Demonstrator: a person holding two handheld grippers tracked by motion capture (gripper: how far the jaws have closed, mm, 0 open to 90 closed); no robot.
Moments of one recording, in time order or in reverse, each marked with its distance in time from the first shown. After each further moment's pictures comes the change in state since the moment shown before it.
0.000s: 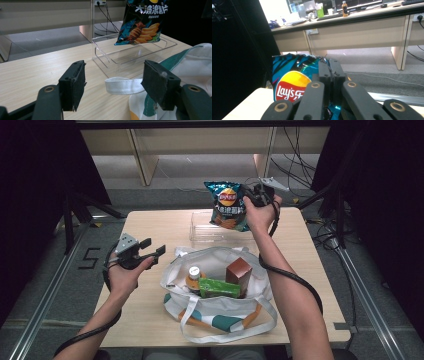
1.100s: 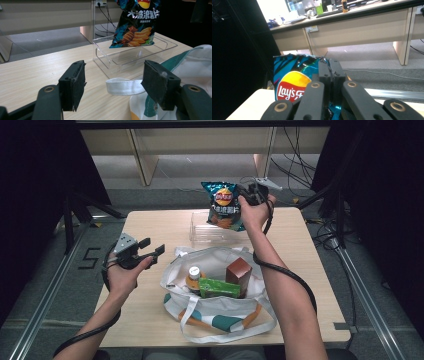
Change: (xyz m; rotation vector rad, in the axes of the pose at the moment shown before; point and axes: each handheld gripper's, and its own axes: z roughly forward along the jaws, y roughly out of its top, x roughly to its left) left arm 0.001 0.001 -0.002 -0.006 0.000 0.000; right arm 0.005 -0.007 0.021 0.025 -0.008 0.051
